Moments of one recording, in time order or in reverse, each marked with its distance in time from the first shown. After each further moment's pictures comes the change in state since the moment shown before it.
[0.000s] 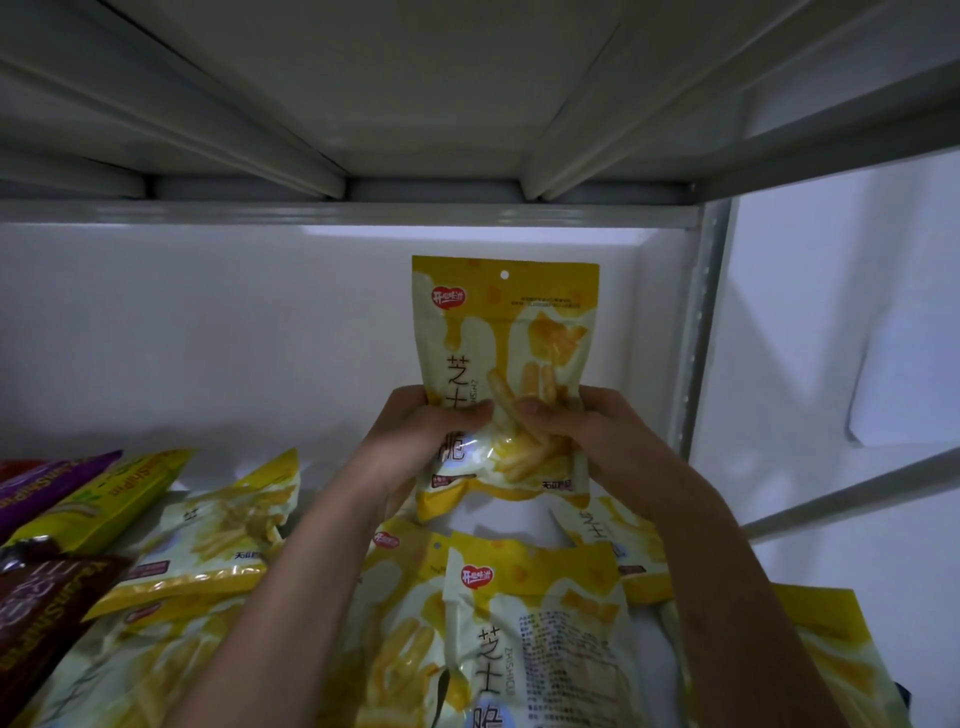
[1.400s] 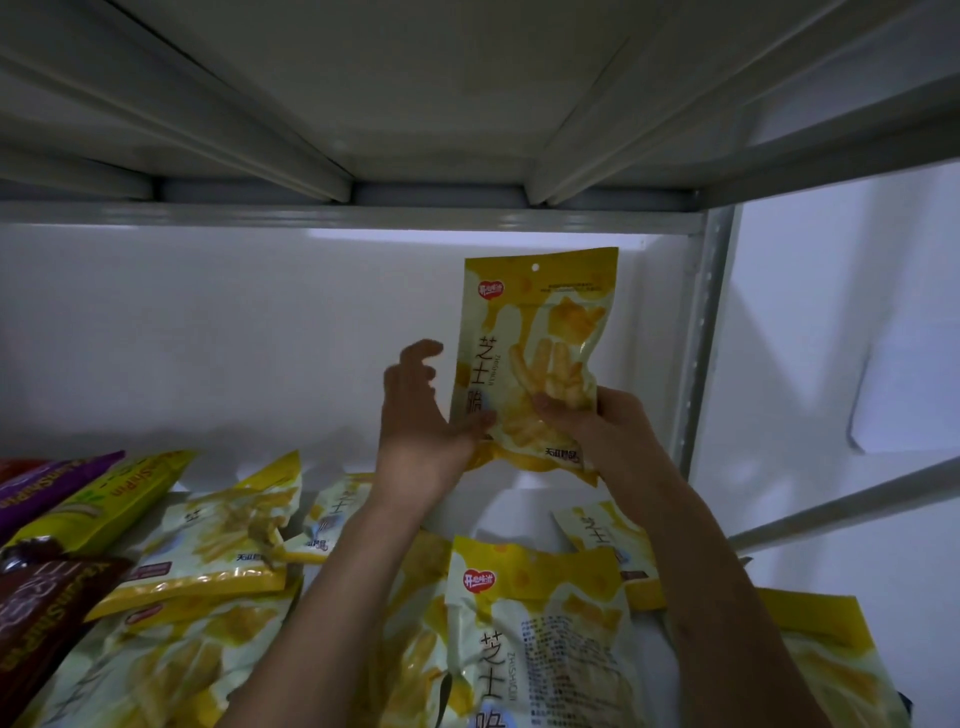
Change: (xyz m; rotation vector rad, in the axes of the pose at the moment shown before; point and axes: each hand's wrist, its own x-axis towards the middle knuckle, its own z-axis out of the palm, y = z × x) left_hand 0.007 -0.014 0.011 0.461 0.376 0.362; right_hand 0.009 0.010 0.001 -0.010 0.209 -0.042
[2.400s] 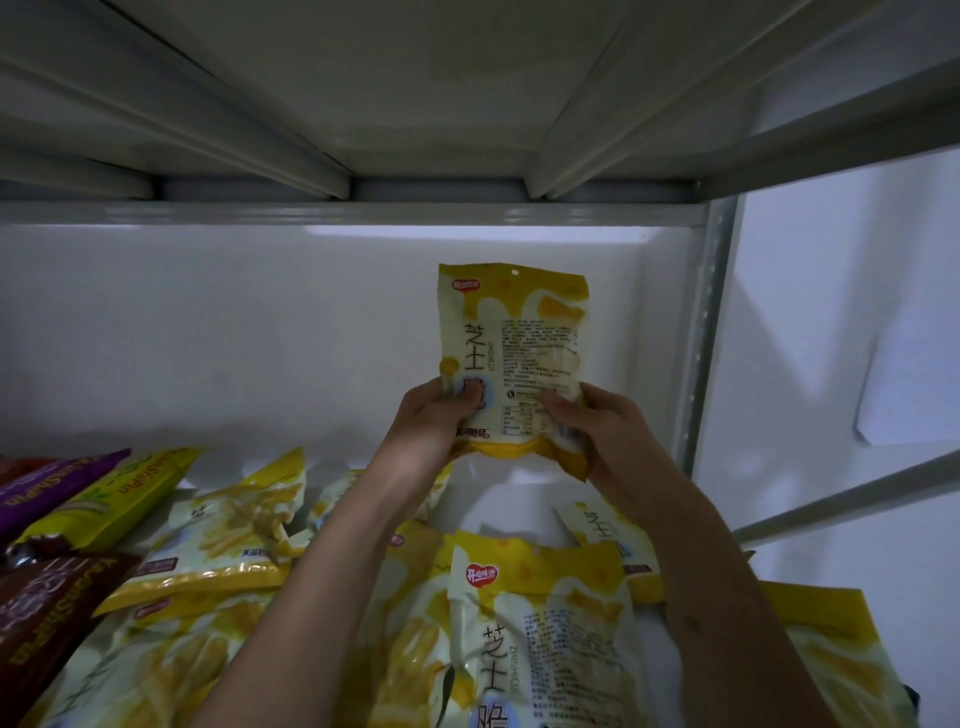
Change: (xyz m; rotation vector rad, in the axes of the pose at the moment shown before) left_hand 0.002 0.006 -0.004 -0.565 -0.332 -0.318; right_hand 0.007 0.015 0.000 0.394 -0.098 0.072
